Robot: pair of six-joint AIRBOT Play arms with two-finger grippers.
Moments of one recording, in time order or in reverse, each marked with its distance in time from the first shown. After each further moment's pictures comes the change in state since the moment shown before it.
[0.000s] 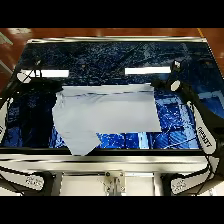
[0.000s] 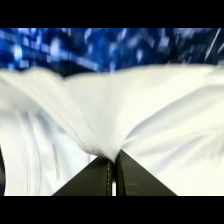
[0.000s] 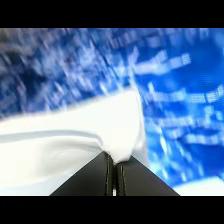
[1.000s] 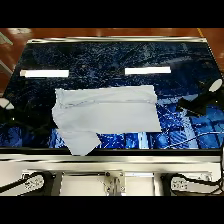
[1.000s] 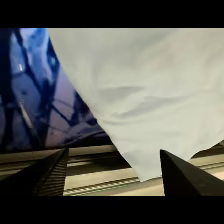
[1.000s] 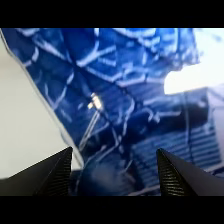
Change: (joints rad) left arm 0.215 0.414 -0.603 0.037 -0.422 -0.108; right arm -0.325 0.231 -0.061 -0.153 0.844 -0.044
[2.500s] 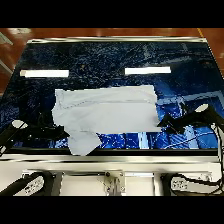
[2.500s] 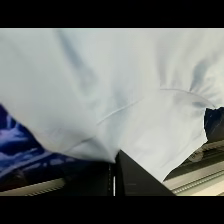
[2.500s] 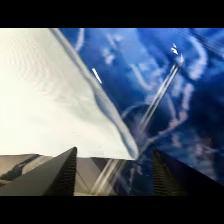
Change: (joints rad) left arm -0.121 0.136 -0.305 -0.309 0.272 0.180; right arm 0.006 0.001 -0.385 0.325 -0.159 -0.116
